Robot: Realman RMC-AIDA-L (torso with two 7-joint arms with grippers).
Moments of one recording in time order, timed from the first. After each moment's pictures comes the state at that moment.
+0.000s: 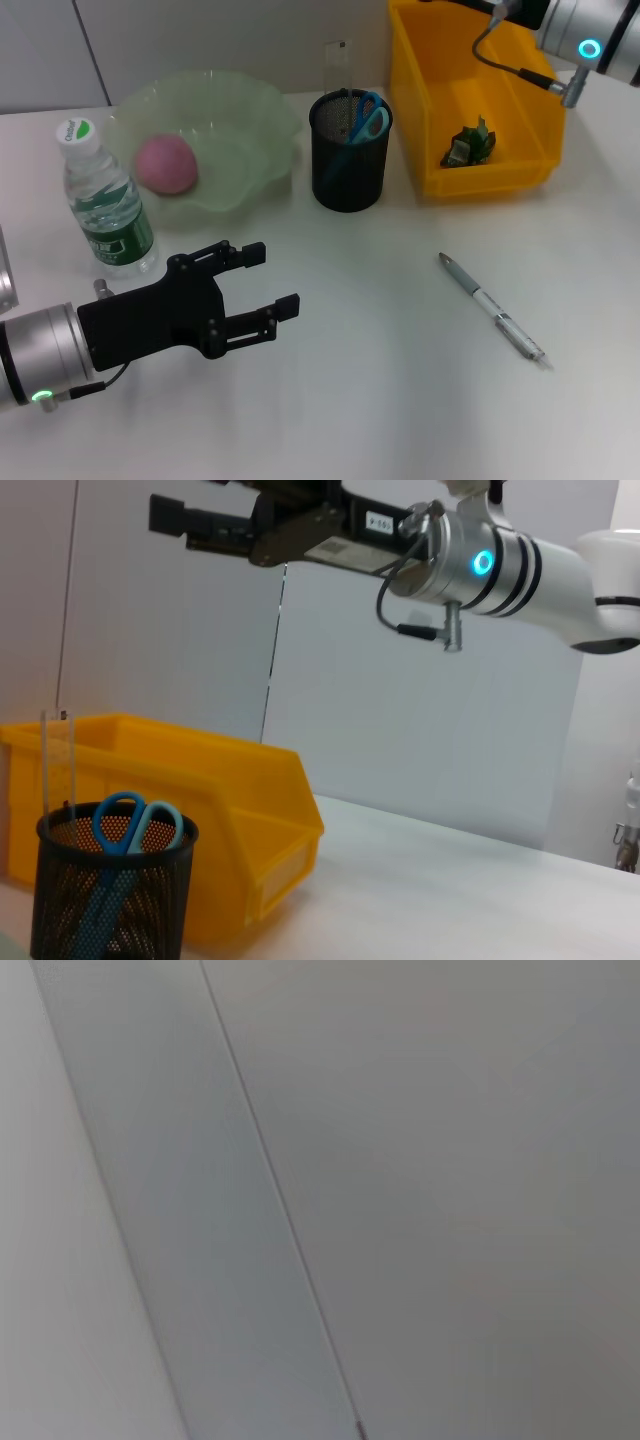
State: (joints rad) left arm -0.51 -2.08 0.94 0.33 1.63 1.49 -0.97; right arm 0.66 2.07 -0.94 -0.78 -1.43 -1.13 1.64
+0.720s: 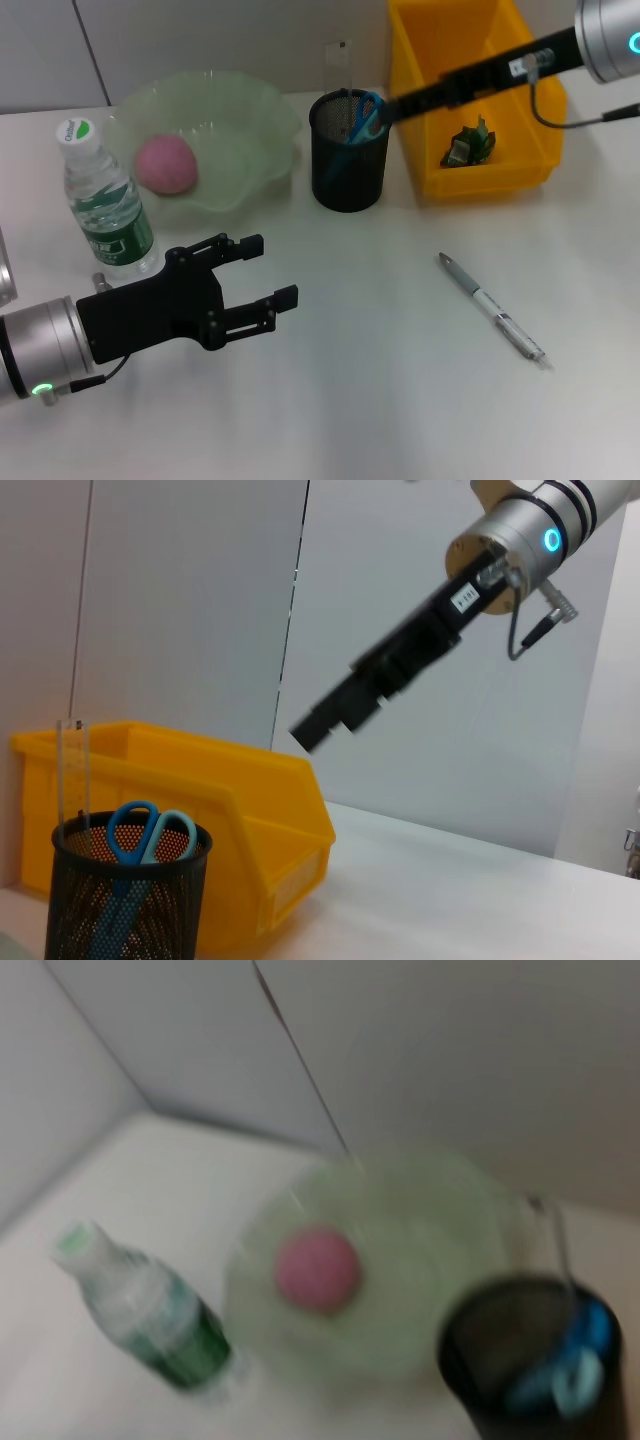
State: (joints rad) left arm -0.52 -2.08 0.93 0.33 1.62 1.48 -0.97; right arm 0.75 2.02 -0.92 -1.20 -2.31 -1.54 2.52
